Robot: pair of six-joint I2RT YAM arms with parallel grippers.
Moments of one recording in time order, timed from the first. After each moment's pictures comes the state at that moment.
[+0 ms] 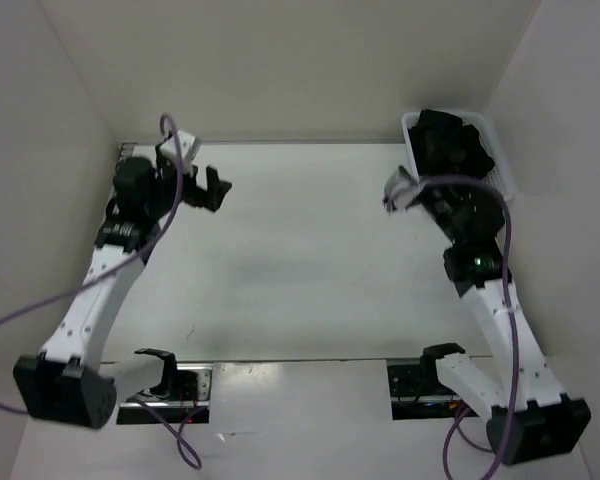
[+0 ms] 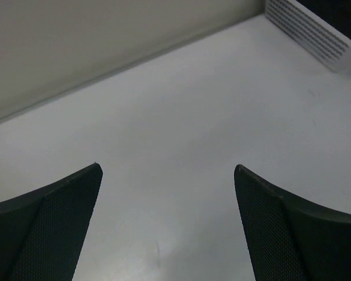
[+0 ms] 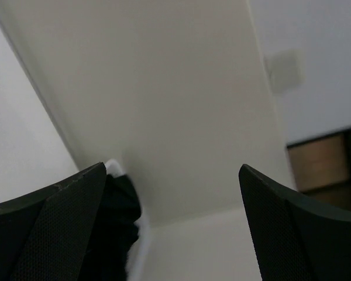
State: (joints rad) left arm -0.10 1.02 0.95 -0.11 0.43 0.07; right arm 0.14 0.81 0.79 0.13 -0.42 -1.24
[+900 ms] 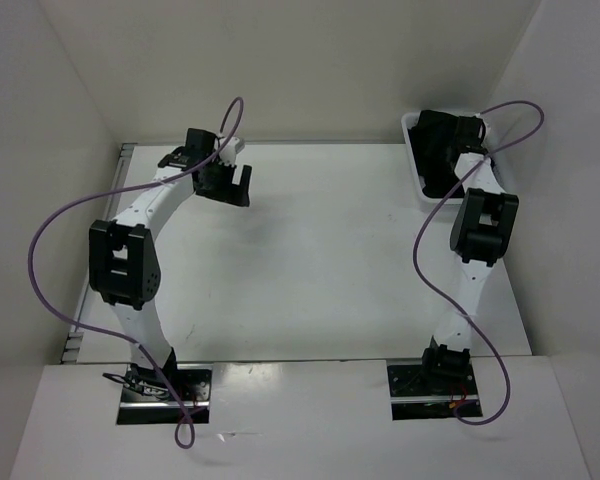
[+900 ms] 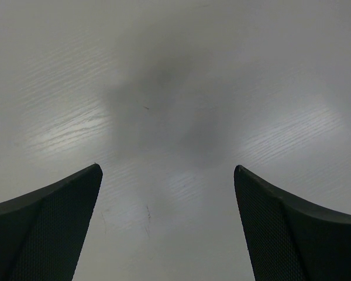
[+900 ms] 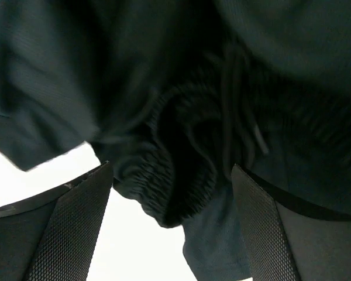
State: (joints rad) left arm -0.16 1.86 1.58 -0.64 0.25 0.07; right arm -0.22 2.33 1.99 -0.29 0.05 0.44
